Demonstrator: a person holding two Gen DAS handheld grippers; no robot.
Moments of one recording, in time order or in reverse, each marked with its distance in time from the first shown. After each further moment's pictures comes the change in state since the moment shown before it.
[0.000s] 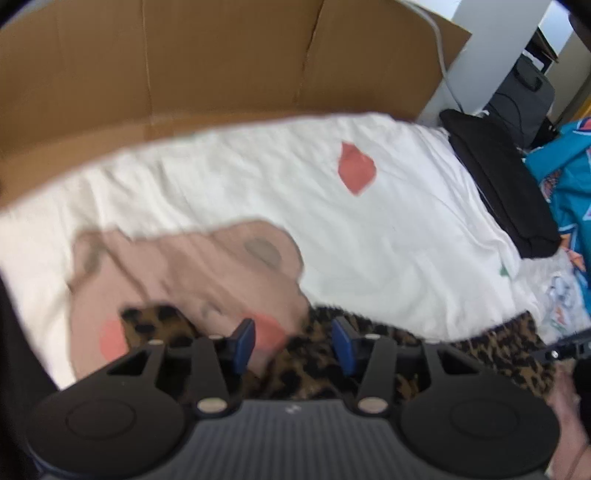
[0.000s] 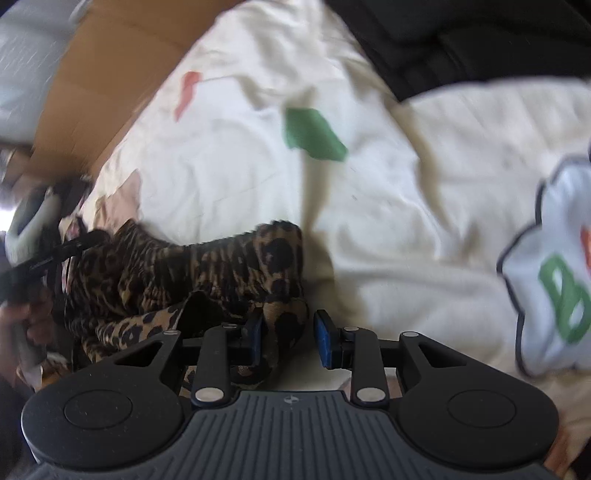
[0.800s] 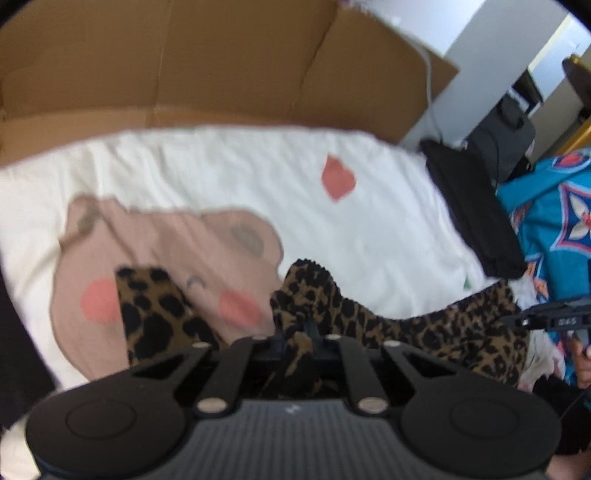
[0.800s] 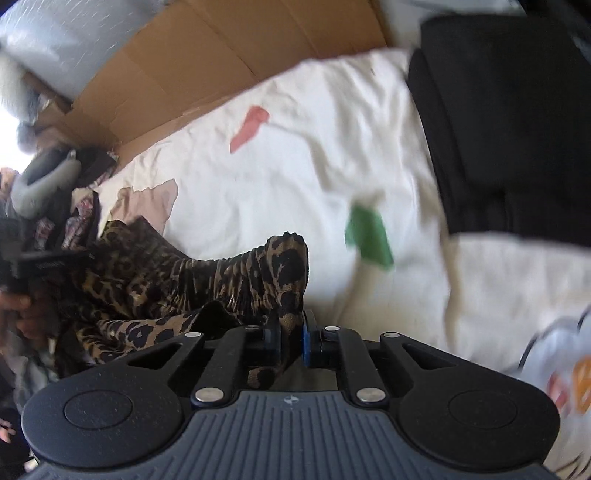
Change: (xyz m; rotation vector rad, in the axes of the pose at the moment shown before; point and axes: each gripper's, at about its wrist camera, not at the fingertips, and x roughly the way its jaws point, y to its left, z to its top) left arm -0.030 0.009 -0.021 -0.086 -0.135 -0.085; right arm -0.020 0.048 0.031 -0.317 -0.119 -0.070
